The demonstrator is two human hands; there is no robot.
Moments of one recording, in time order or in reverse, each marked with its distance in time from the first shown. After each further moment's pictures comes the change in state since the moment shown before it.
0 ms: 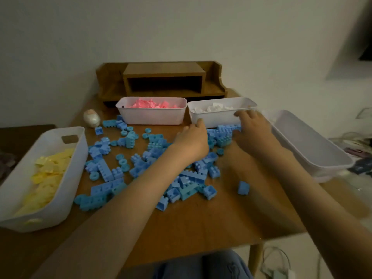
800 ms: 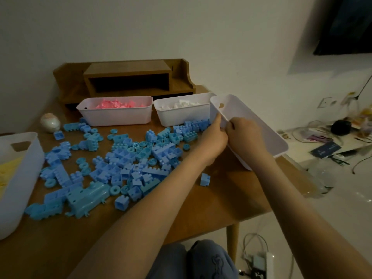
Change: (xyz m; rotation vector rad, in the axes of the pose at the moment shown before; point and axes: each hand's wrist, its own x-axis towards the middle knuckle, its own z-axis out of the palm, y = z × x) left_hand 0.022 0.112 0.058 -0.912 0.005 0.127; right_hand -0.031 0.047 -0.022 0.067 0.033 0.225
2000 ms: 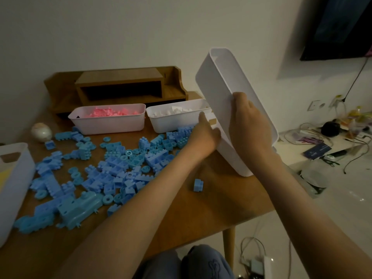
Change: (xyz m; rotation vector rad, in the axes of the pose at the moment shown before) left_hand 0.004 0.022 -0.010 0.240 0.054 -0.044; right_hand -0.019 -0.013 -0.040 0.019 0.480 -0.230
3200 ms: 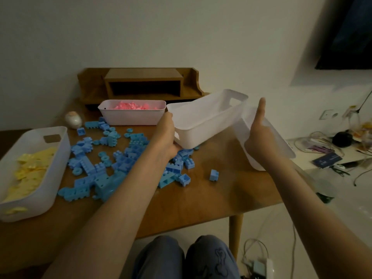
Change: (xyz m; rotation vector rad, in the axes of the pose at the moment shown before) left_hand -0.072 -0.027 -0.095 -1.023 0.258 -0.373; right_hand -0.021 0.011 0.009 0.089 -0.465 0.335
